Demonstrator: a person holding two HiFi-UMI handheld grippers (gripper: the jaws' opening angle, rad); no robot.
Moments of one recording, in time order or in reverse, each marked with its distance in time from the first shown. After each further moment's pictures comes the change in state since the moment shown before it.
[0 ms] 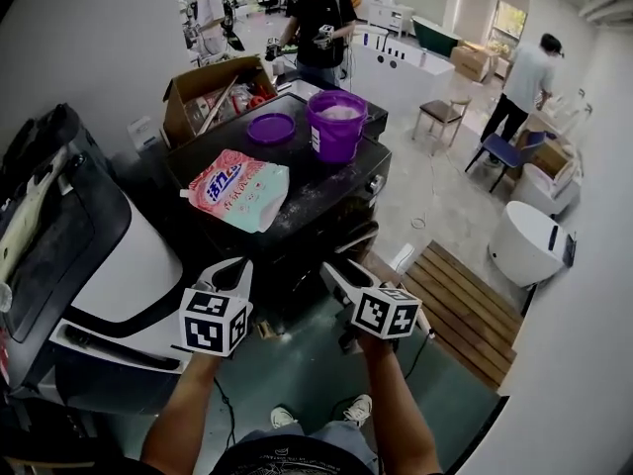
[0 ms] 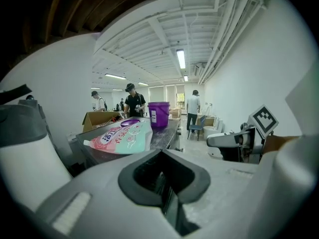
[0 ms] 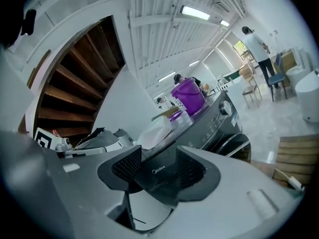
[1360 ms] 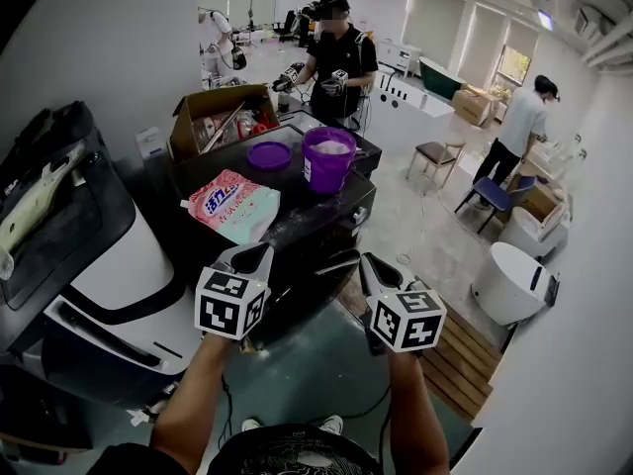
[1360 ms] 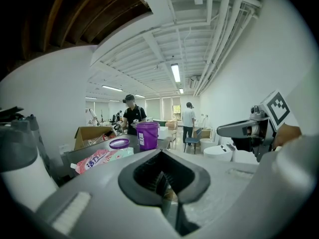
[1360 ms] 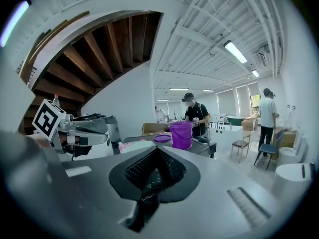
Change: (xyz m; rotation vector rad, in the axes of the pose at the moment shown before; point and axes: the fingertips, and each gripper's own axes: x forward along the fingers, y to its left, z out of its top) left arm -0.003 -0.064 0.094 0.012 -0.151 -0.036; right arm -0.097 0.021 0.130 -0.507 -0.037 -0.180
